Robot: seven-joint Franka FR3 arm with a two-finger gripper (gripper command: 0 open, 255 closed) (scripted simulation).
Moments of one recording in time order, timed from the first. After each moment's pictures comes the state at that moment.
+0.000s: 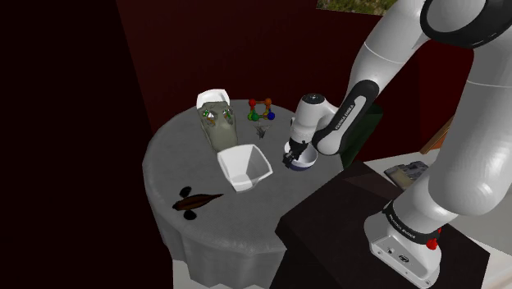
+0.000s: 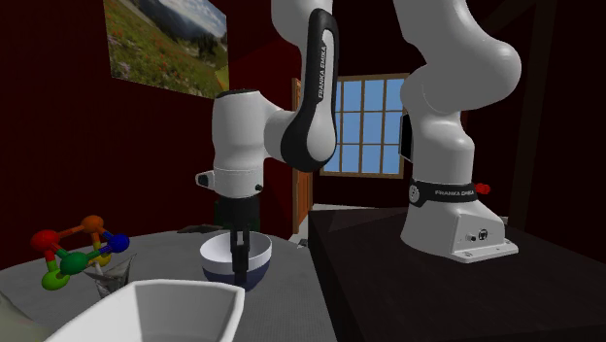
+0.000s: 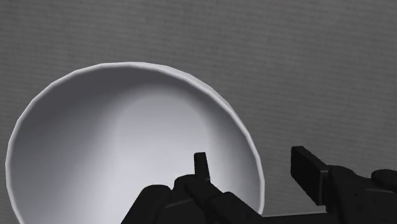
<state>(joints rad) 0.01 0.37 -0.04 -2.60 -0.56 2.99 0.39</state>
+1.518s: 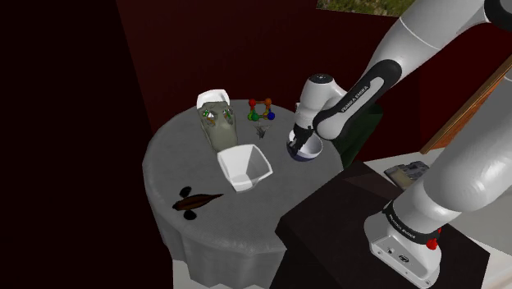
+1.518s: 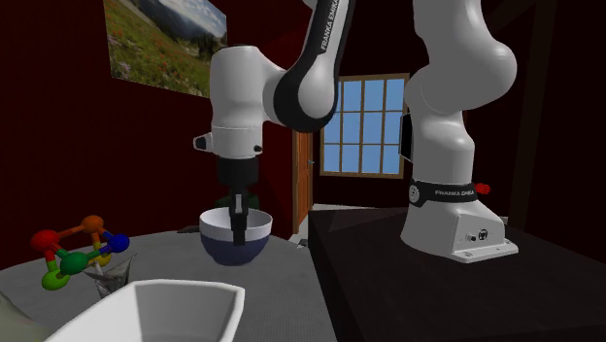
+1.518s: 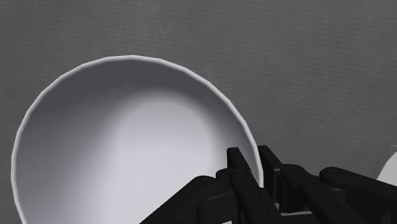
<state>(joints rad) -0.11 0.14 0.11 -2.67 -0.36 2.82 0.21</state>
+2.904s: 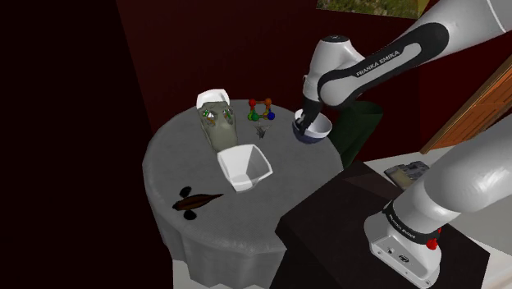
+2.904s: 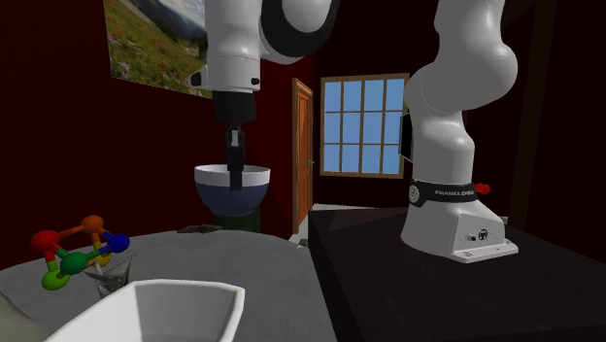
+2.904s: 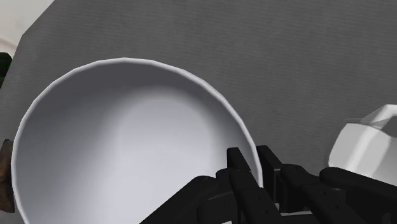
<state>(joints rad) -0.09 -0.18 0.14 -2.65 -0.12 2.50 0.02</state>
